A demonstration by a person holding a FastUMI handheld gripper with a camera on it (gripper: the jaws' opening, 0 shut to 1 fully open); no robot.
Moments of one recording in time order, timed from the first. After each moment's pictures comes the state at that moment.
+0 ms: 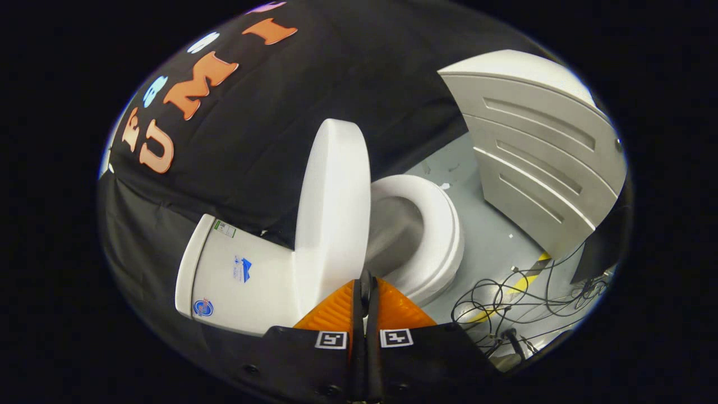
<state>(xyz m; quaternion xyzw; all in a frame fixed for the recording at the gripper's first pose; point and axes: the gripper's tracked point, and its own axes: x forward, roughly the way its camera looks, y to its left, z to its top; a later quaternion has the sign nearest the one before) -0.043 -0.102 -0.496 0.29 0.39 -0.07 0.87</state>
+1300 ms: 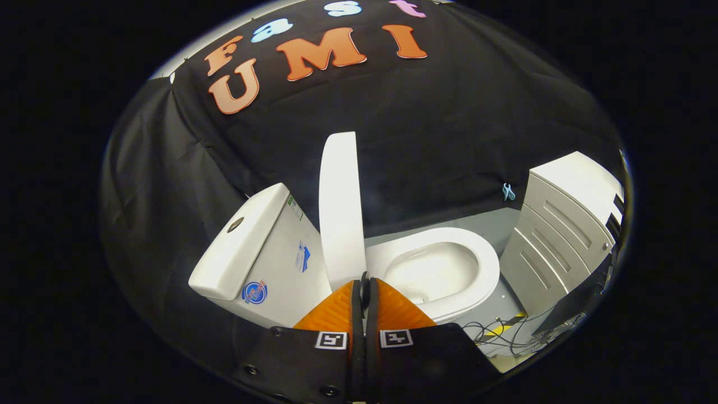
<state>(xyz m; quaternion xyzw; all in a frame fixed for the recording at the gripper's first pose) -0.019 0.088 -0.384 0.10 0.33 -0.02 0.94</state>
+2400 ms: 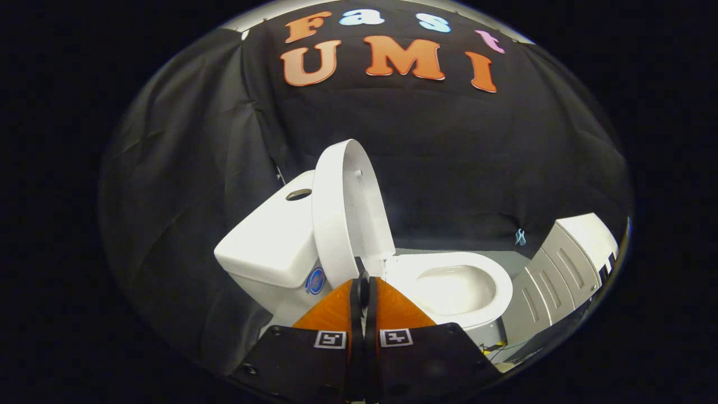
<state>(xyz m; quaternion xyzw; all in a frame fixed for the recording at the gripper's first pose) -0.025 0.216 -0.391 -0.05 0.30 0.05 0.95</state>
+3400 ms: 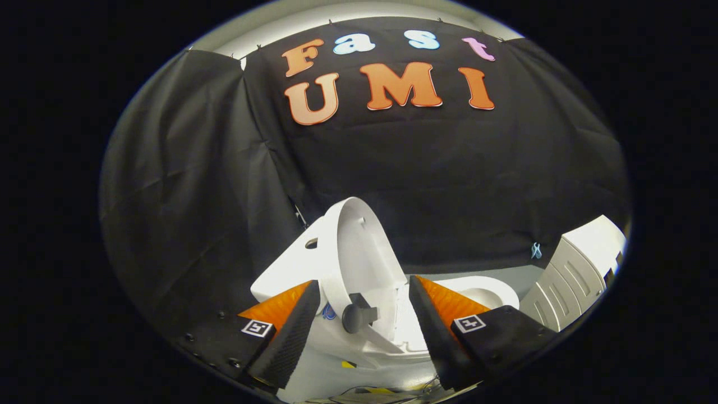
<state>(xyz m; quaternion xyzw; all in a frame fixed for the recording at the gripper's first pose) -0.022 0.193 -0.290 0.02 0.22 0.09 0.97</state>
